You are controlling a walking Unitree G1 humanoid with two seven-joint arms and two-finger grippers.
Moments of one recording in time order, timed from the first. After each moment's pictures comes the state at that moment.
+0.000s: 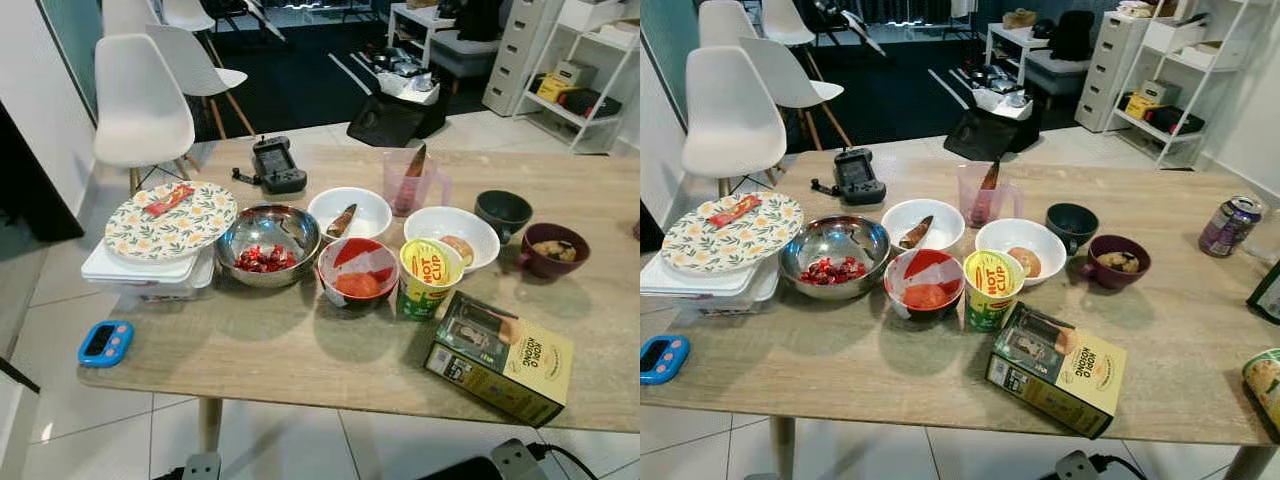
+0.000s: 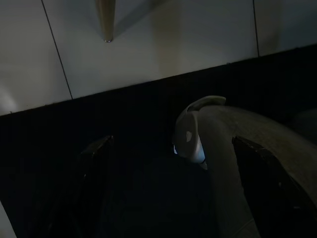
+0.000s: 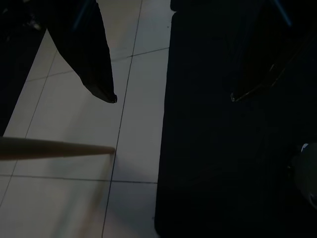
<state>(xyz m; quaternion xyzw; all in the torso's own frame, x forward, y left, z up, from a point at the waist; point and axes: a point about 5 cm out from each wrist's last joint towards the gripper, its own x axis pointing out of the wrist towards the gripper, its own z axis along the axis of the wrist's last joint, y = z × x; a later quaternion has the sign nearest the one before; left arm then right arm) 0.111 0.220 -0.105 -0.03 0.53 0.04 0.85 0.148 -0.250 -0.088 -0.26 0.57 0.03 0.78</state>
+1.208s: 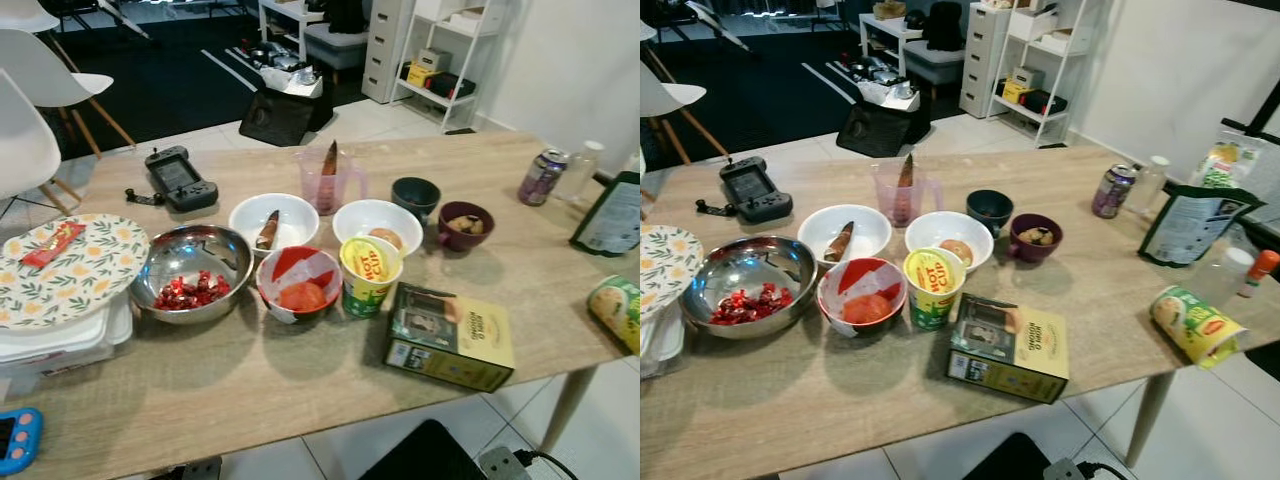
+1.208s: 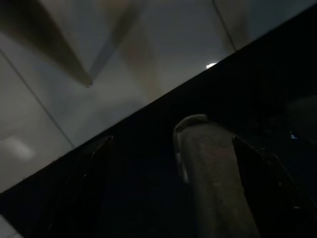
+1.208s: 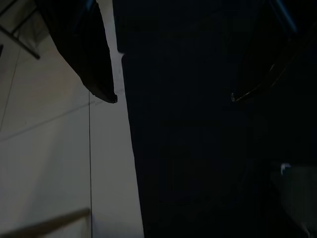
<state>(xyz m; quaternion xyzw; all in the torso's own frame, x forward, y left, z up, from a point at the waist) 0.113 0.219 -0.105 -0.03 0.53 0.04 0.85 0.146 -0.236 -0.093 -0.24 0.57 0.06 0.78</state>
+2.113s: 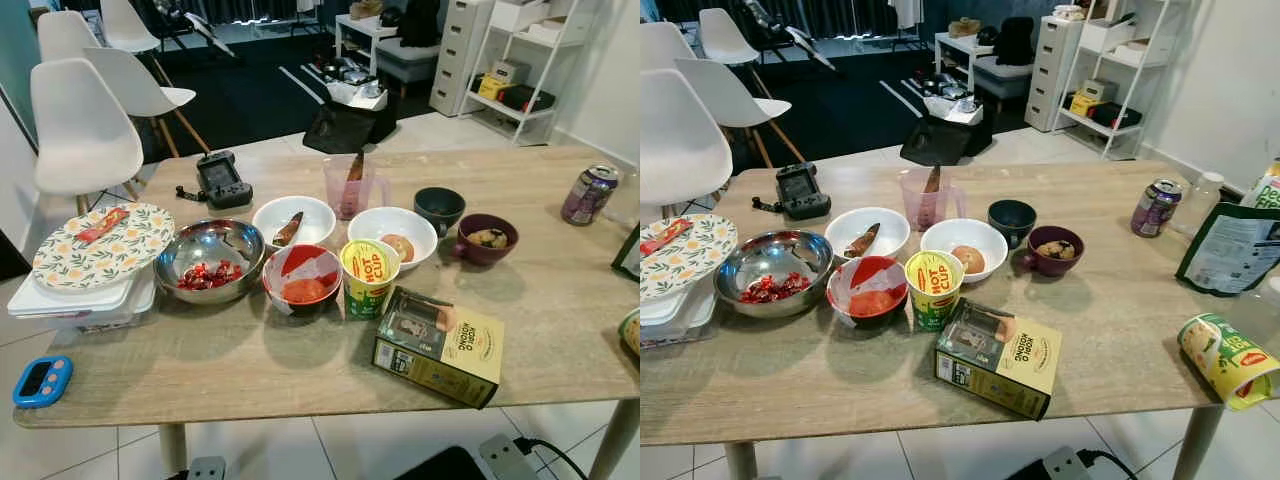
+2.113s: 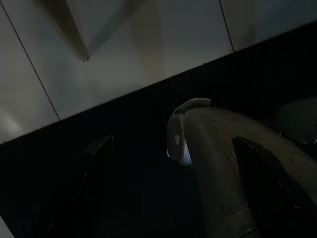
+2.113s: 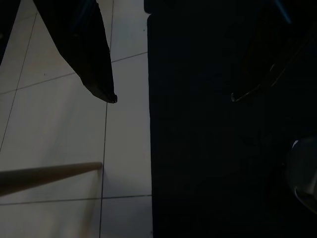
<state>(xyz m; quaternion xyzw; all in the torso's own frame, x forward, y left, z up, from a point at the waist) 0.110 0.215 -0.106 -0.04 0.54 0.03 0.84 0.151 -0.238 -0.090 -0.24 0.57 0.05 0.78</state>
